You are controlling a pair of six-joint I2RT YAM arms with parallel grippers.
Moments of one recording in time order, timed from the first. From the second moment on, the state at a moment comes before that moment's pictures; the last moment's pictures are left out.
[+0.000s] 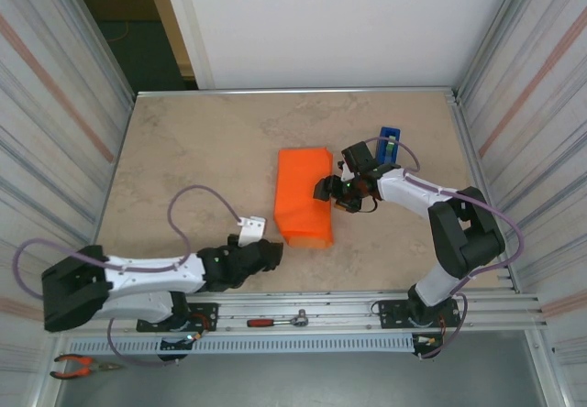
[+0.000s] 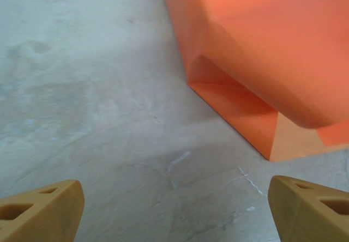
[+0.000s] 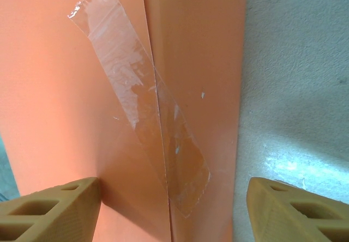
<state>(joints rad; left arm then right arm) -1.21 1.21 0.42 -0.15 -0.60 -0.76 0.47 1.63 0.97 -0.43 -0.38 0.72</state>
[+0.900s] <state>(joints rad) -1.15 1.62 0.59 -0.04 -0.76 -0.85 0.47 1.65 0.97 -0.41 -0.40 0.70</state>
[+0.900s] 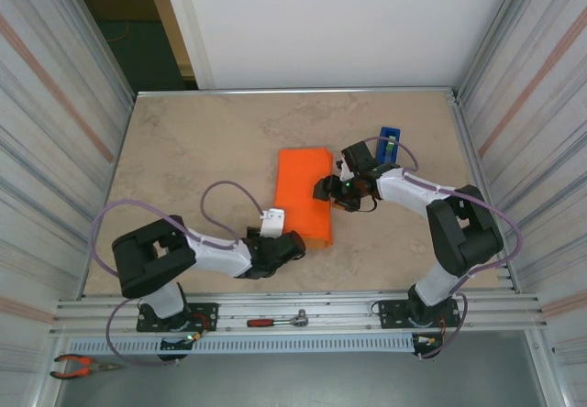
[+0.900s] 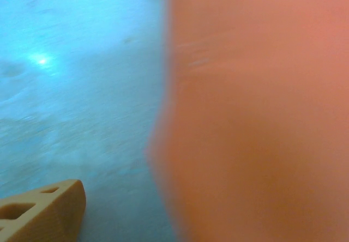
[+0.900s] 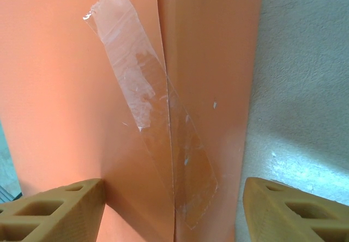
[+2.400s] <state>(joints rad) -0.58 1.24 0.82 -0.38 -0.06 -0.51 0.36 1.67 1.07 -0.33 -0.52 0.81</state>
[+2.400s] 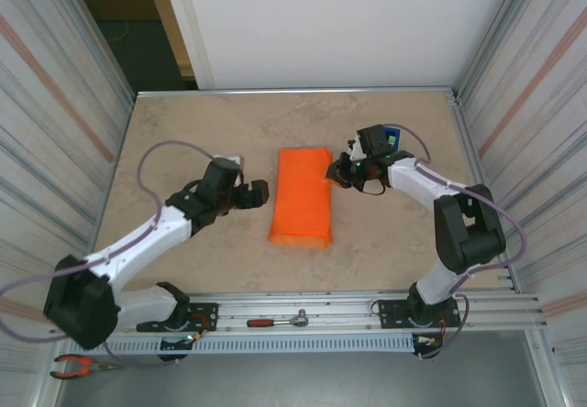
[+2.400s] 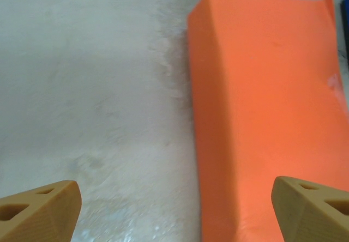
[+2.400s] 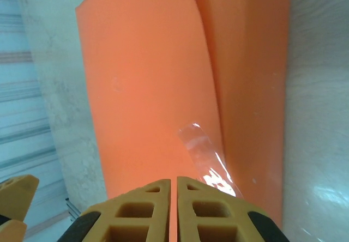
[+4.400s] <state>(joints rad) -0.39 1.63 1.13 -0.31 0.31 -0.53 0.37 1.46 0.87 -0.36 -0.37 0.83</state>
